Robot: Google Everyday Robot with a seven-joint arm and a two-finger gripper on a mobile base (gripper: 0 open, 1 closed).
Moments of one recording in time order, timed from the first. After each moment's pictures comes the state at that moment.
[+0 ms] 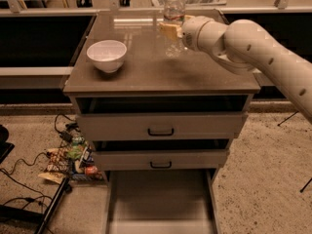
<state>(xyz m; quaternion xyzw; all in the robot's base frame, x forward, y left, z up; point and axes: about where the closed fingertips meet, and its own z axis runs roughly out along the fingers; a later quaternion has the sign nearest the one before) 0.776 -0.057 0.945 -0.27 0.68 0.20 0.65</state>
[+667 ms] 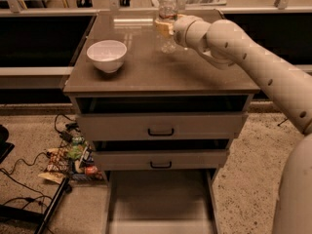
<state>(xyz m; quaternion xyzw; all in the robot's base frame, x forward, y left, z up) 0.839 -0.046 0.924 -0.25 0.69 0.17 0.66</state>
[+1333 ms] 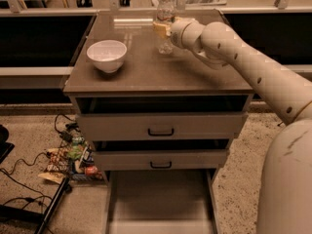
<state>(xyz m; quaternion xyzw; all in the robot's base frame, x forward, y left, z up) 0.862 -0.041 0.903 -0.23 0.70 0.18 0.65</state>
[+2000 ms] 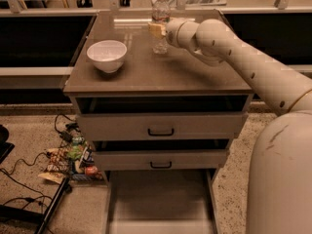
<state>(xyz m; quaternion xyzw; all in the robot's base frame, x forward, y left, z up) 0.865 -0.026 0.897 -0.24 0.72 0.20 0.63</state>
